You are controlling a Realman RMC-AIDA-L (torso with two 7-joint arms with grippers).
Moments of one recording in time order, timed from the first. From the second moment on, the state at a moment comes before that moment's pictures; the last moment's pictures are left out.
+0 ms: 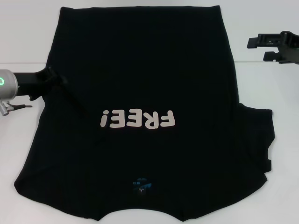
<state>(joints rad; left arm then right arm) -0.78 -1.94 0.57 0.46 2.31 0.90 -2.62 0.78 1.89 -0.65 -0.71 -2.19 -1.27 2.54</state>
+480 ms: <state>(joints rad) -0.65 -1.92 0.55 0.62 2.25 1.34 -2.27 0.77 1.87 -0.65 -0.73 -2.24 -1.33 2.54</state>
